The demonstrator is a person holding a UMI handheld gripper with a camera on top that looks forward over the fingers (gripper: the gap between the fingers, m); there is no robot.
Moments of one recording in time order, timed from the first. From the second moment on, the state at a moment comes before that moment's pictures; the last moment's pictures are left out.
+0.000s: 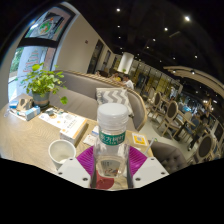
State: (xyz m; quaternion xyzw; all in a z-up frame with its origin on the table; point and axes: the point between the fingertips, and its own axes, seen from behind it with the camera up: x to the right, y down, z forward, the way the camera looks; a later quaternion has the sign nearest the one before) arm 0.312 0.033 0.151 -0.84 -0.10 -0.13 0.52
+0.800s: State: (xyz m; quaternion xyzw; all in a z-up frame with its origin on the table) arm 0.324 0.007 0.028 -0.90 -0.02 0.02 0.44
